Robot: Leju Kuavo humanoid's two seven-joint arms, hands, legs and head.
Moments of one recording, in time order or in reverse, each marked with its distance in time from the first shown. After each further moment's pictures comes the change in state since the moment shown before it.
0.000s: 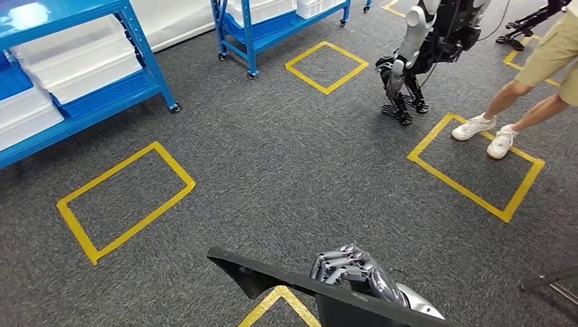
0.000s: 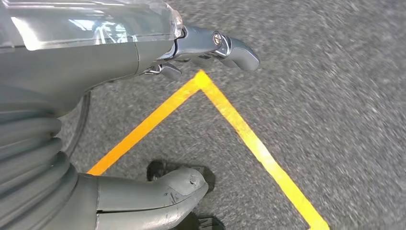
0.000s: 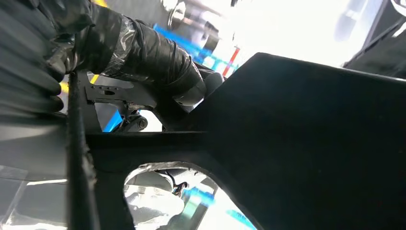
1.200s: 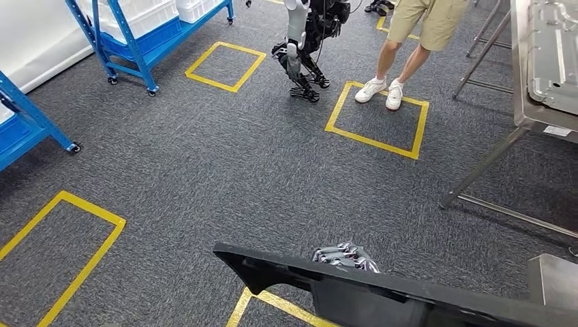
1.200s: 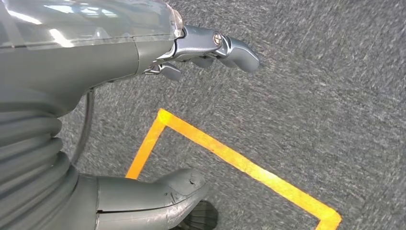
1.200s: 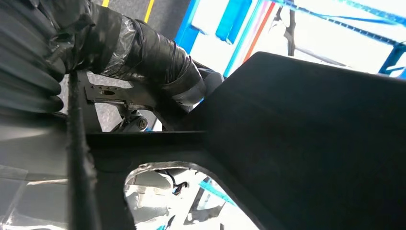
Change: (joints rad) left arm -0.027 0.048 -0.021 -0.001 -0.013 0.059 0.033; right arm 0.009 0.041 -0.043 0.060 0.014 0.041 0.012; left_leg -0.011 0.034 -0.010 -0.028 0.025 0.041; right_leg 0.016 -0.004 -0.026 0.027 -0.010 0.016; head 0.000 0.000
